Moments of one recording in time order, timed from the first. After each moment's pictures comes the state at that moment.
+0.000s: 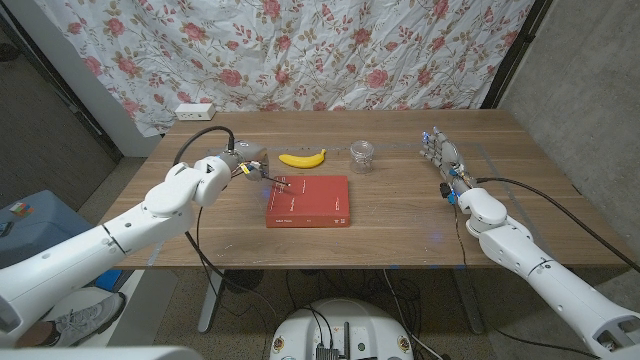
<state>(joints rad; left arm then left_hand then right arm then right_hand) 0.84 1.01 0.58 -2.02 0.85 0.39 -0.28 1.14 0.03 0.35 -0.17 0.18 1.14 -0.15 0.27 0.20 1.18 -0.22 0.21 0.18 0.53 -0.05 0.18 0.17 0.41 -0.04 0.20 0.17 -0.93 -0.61 -0.36 -1.40 0.49 0.28 -0.13 0.13 0.12 0.32 0.03 0.21 0.31 -0.10 0.19 0.17 0.26 -0.02 0.19 0.18 0.14 -0.01 0.22 0.25 0.35 0.00 0.19 0.16</state>
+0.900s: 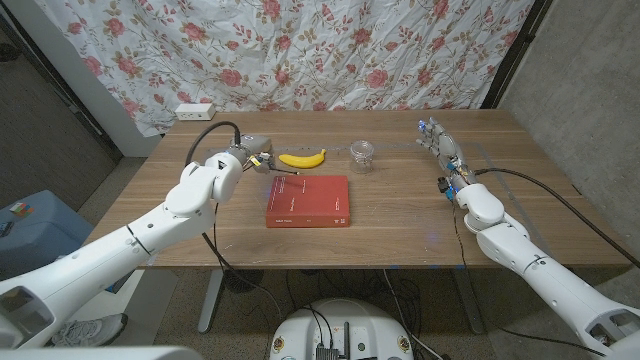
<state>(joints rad) 0.80 0.90 0.62 -2.01 0.88 0.53 -0.28 1.14 0.02 0.34 -0.17 0.18 1.15 -0.15 0.27 0.20 1.18 -0.22 0.21 0.18 0.55 -0.05 0.18 0.17 0.43 -0.05 0.20 0.17 -0.90 -0.59 -0.38 -1.35 0.38 0.44 -0.13 0.13 0.12 0.33 0.02 0.21 0.31 -0.10 0.19 0.17 0.27 -0.02 0.19 0.18 0.15 -0.02 0.22 0.25 0.36 -0.01 0.19 0.16</state>
